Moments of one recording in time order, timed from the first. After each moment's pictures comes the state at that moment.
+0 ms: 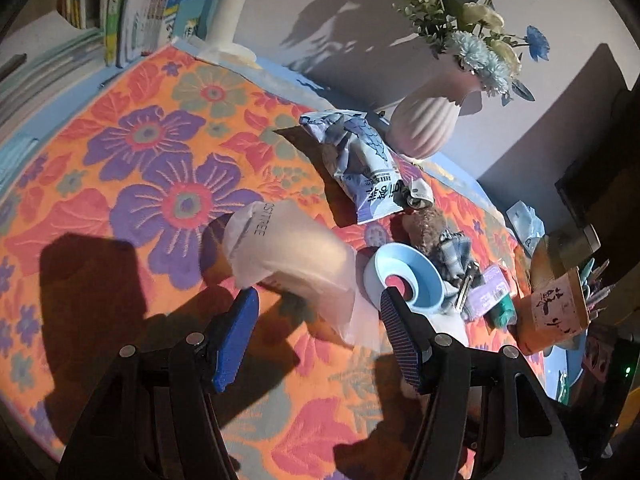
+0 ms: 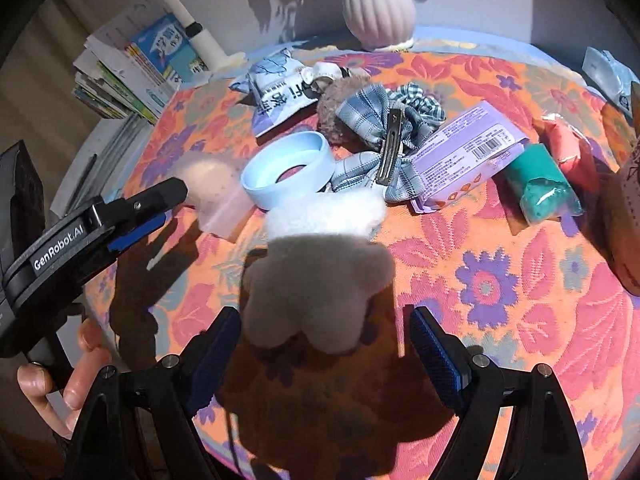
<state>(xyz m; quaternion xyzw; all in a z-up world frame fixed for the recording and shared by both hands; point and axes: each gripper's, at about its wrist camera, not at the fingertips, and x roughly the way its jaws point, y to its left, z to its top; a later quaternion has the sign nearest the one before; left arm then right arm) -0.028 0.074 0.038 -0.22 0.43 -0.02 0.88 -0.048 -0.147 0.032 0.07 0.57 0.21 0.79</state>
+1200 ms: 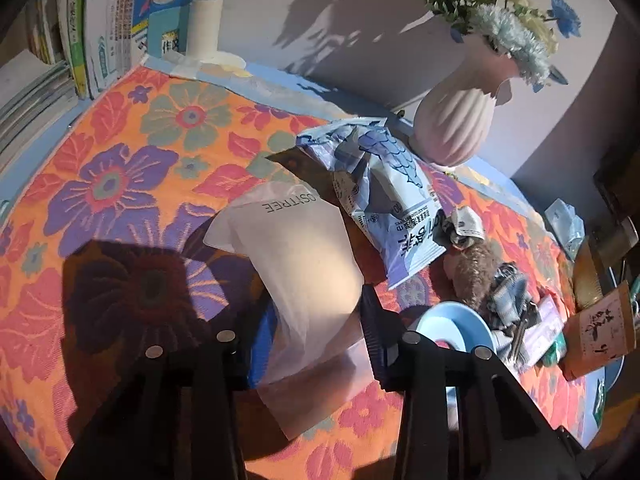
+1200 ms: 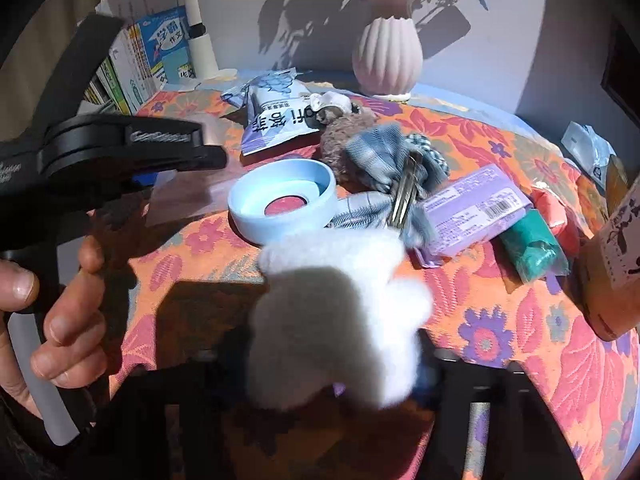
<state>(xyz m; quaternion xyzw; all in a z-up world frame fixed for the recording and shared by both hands) 0.027 0.067 0.025 -0.16 0.43 0.01 0.89 -0.052 -0.115 0.022 -0.03 0.48 0.15 0.87</state>
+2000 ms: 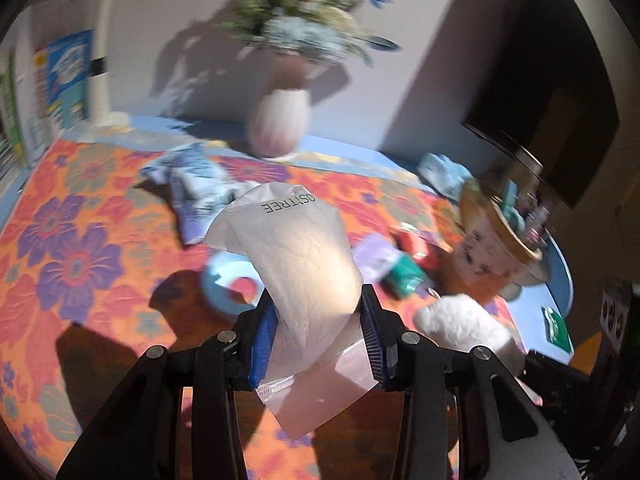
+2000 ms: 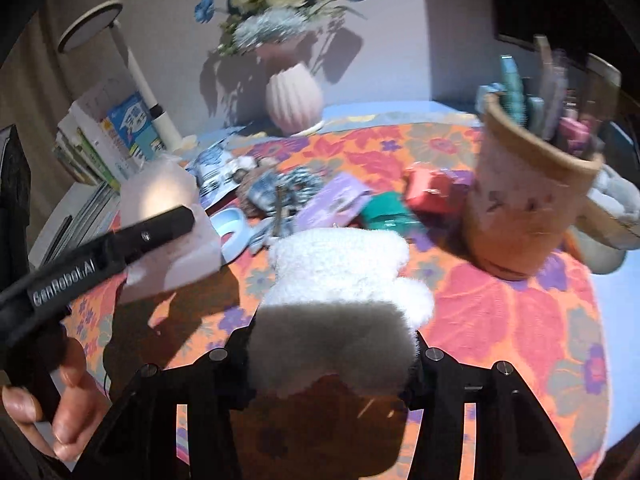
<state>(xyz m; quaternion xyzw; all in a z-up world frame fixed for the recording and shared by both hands) -0.047 -0.050 0.088 -0.09 0.39 -0.15 0.91 -0.095 -0.228 0.079 0.08 0.46 0.10 0.88</state>
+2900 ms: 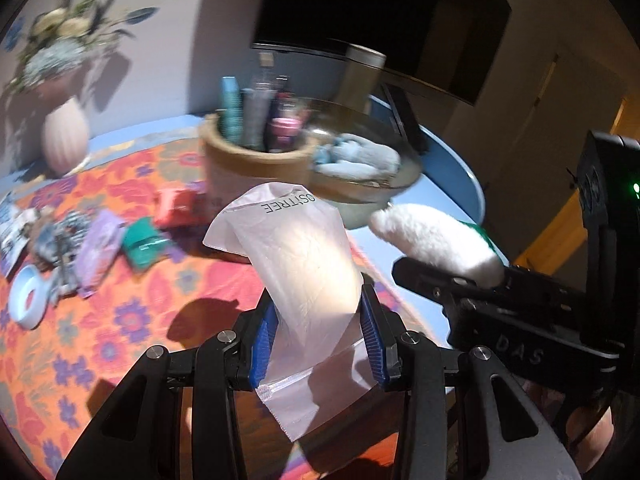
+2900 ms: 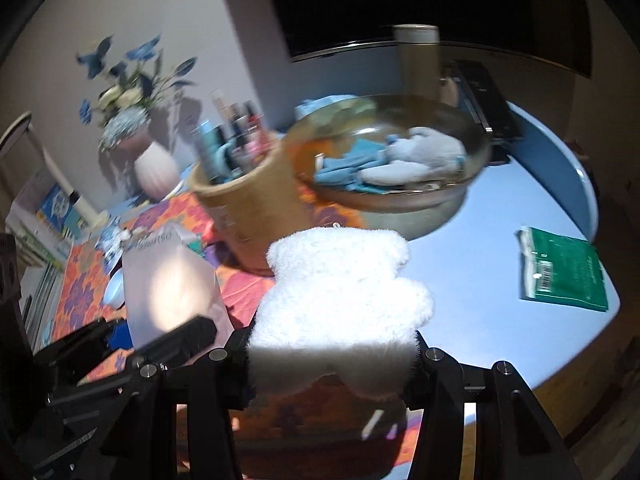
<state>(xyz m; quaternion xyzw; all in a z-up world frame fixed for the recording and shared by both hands) -0.105 -0.256 0.092 0.02 0.41 -0.33 0.85 -0.158 -0.409 0.111 0.15 0.43 -0.05 0.89</state>
